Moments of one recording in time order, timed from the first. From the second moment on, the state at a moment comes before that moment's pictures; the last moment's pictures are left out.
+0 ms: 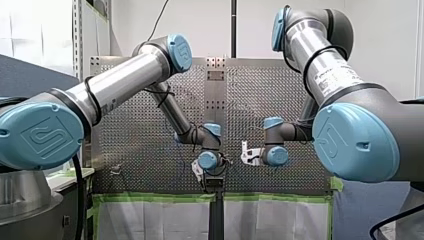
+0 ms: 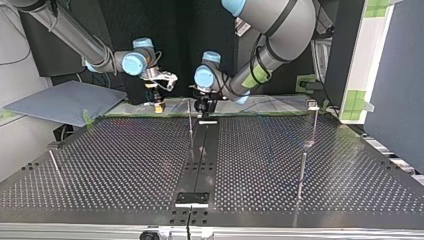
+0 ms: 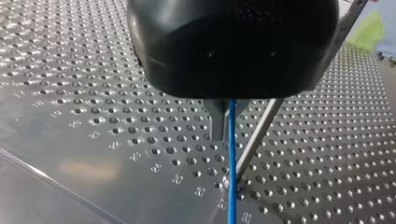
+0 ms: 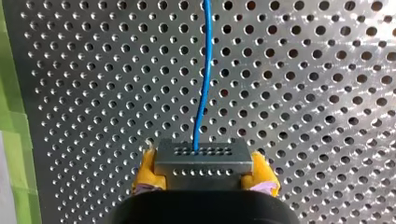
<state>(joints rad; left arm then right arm) -0.58 -2.55 -1.38 -2.50 -1.88 -2.07 1.99 -0.76 1.68 -0.74 1.49 1.57</state>
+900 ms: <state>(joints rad) -0.57 -2.55 -1.38 -2.51 -1.83 -2.08 1.96 -0.76 1.68 -0.75 1.48 1.57</state>
